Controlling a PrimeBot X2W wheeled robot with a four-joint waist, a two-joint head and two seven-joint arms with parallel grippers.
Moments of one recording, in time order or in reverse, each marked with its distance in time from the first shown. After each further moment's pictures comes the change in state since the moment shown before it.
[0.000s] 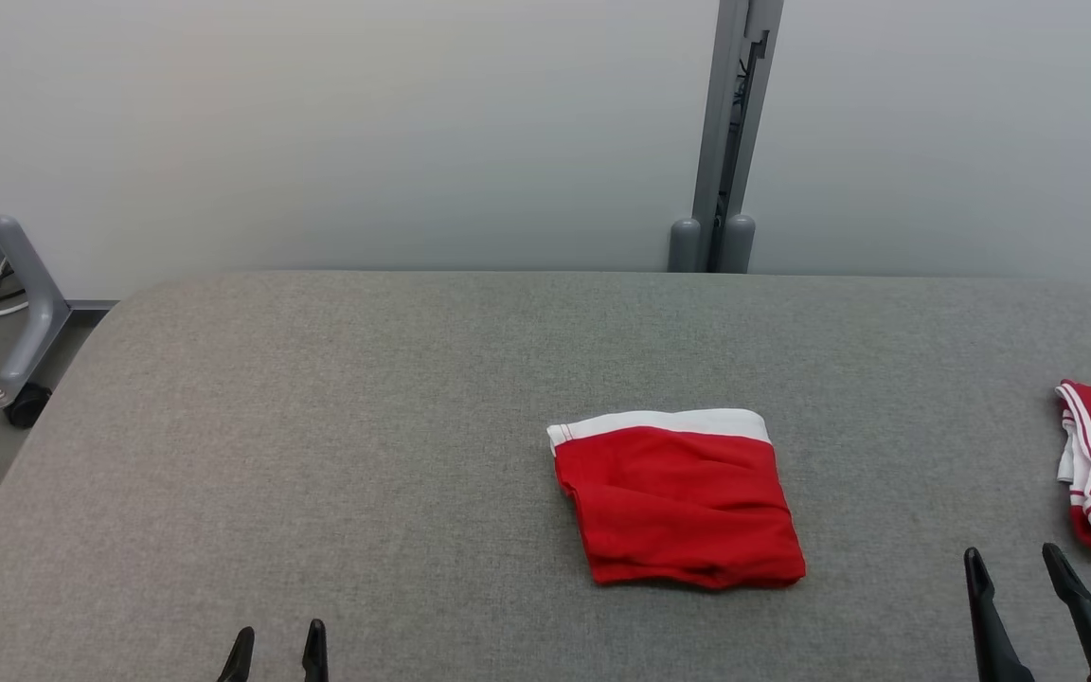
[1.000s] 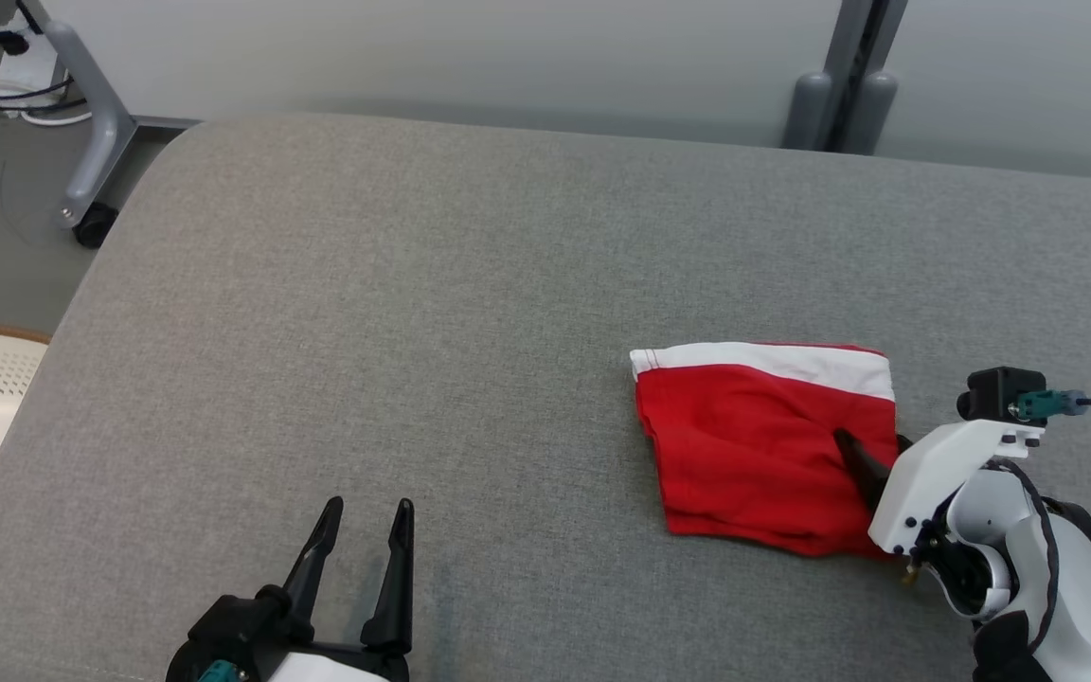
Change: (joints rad) left arm -0.202 0.000 -0.155 0.011 -0.029 0.002 0.000; right arm -0.596 0.054 0.085 0.504 0.245 0.000 0.571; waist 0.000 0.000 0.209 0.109
